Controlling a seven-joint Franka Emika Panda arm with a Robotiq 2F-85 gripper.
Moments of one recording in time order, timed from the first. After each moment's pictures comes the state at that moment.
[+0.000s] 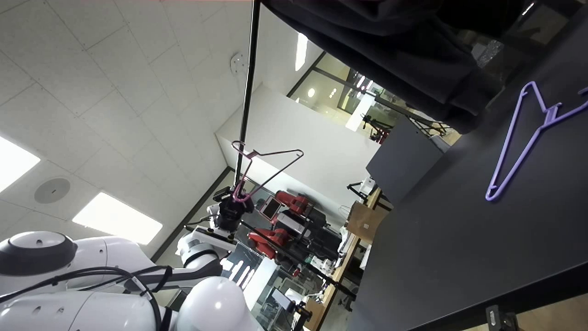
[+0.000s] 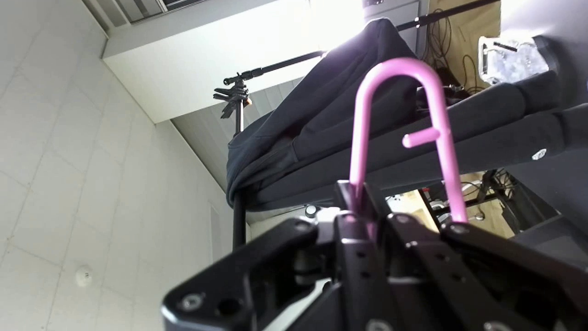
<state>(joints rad) 0.32 -0.55 0.49 -2.50 -1.08 1.24 0.79</state>
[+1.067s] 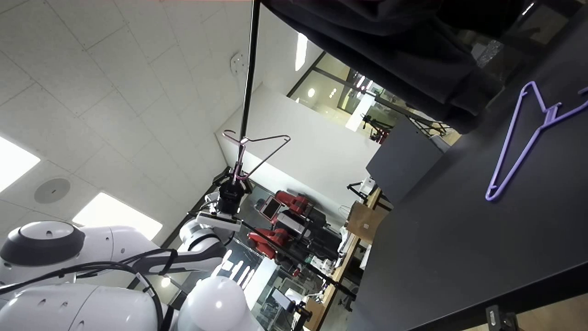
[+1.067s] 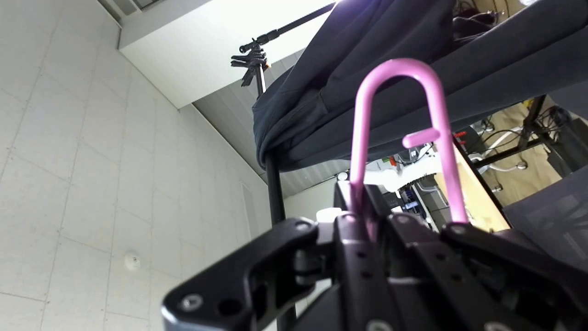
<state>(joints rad) 0.34 -0.49 0.39 -2.43 -1.26 1.28 0.86</state>
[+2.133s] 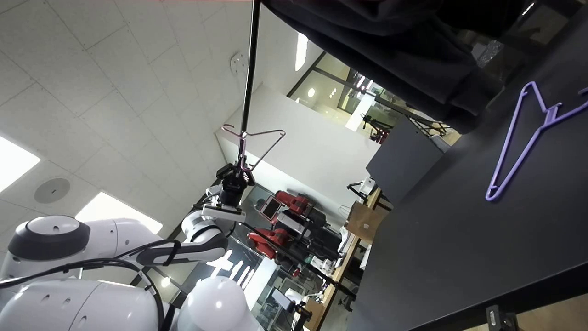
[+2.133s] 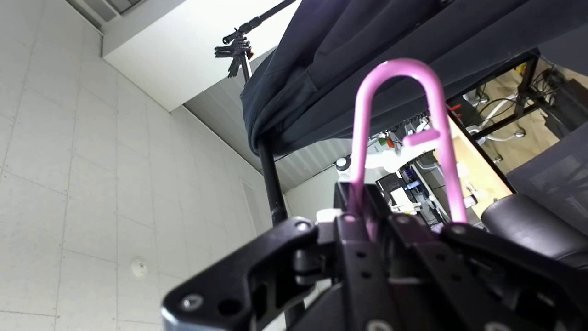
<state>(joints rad) 0.34 -0.46 0.34 -2.37 -1.31 1.34 0.93</state>
